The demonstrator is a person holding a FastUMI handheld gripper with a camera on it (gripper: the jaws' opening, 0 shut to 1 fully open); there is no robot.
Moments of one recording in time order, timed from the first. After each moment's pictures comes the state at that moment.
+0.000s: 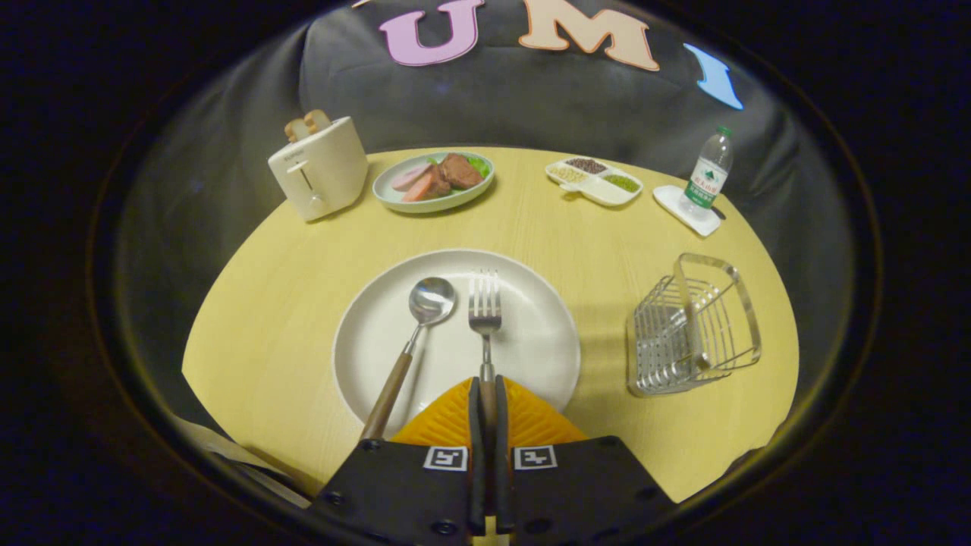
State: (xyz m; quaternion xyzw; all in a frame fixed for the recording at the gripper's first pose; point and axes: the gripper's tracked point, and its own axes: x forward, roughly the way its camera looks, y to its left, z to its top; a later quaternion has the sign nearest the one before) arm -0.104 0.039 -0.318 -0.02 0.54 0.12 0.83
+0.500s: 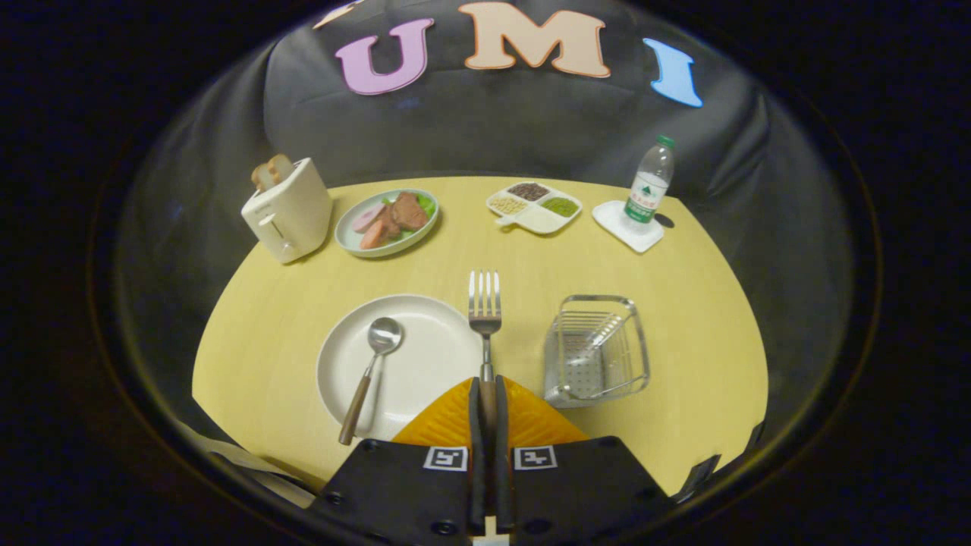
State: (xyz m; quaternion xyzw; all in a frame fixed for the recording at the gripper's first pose) arm -0.074 -0.040 -0.266 0.00 0.53 0.05 0.85
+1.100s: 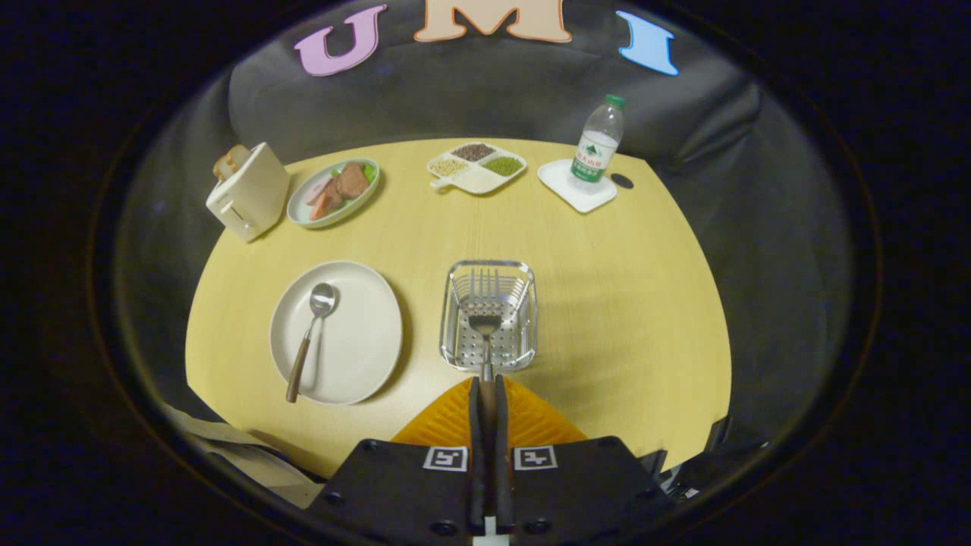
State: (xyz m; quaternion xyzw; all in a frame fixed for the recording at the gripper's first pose) arm -0.097 -0.120 -0.272 -0.02 0.63 0.03 0.78
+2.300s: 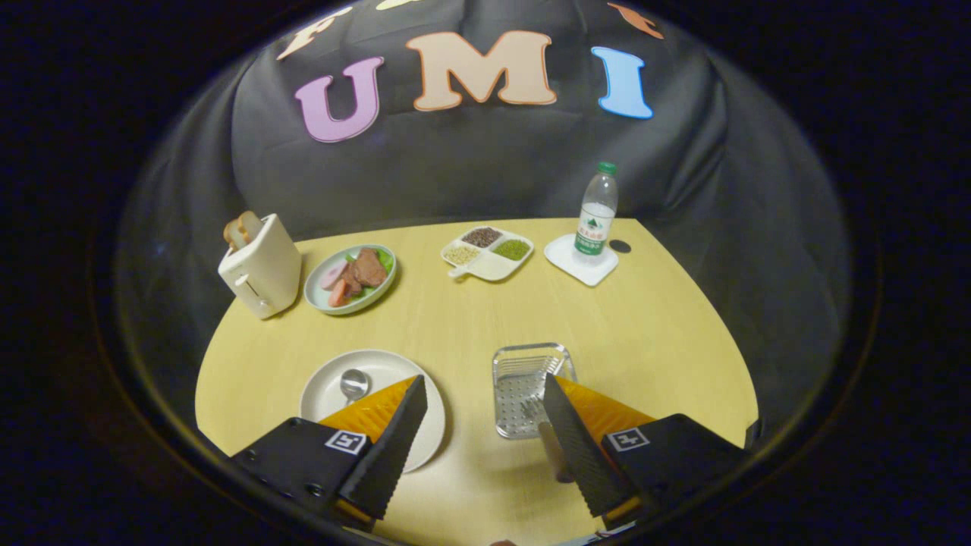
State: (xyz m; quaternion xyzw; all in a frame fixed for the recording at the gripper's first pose) arm -0.035 -0.060 -0.244 0.04 0.45 0.01 0.89
